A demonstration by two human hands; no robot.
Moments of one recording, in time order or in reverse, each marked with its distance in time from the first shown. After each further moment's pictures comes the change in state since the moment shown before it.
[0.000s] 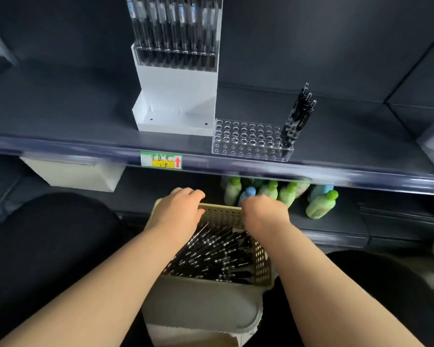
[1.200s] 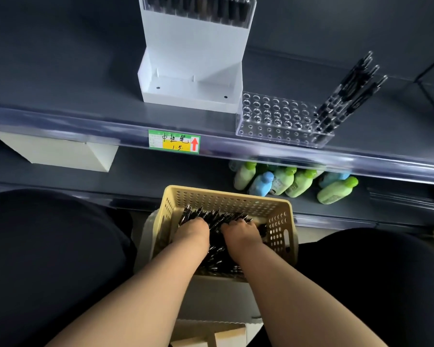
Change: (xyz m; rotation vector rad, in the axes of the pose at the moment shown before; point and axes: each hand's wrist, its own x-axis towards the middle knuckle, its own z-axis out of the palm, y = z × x) left_hand 0.024 -0.035 0.110 0.075 -0.662 -0.347; right_hand 0.044 -0.071 0.118 -0.100 -0.297 -0.156
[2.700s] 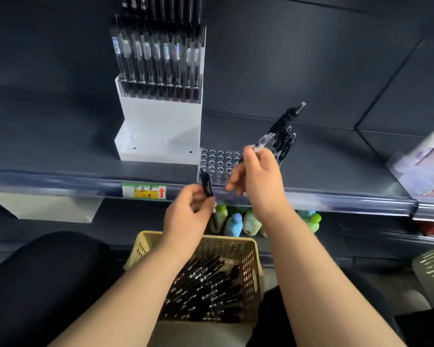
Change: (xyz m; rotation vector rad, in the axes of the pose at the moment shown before) left_hand -0.096 0.049 -0.100 -1.222 0.666 0.512; right_hand -0.096 0.080 -0.180 1.653 0.863 -0.162
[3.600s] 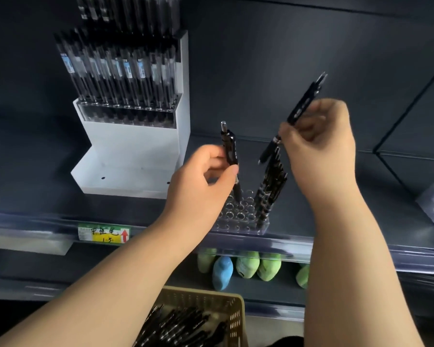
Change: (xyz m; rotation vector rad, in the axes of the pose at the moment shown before) left_hand 0.081 0.089 0.063 -0.009 0.036 0.268; right_hand 0.106 -0.047 -0.084 -0.304 0.232 -0.426
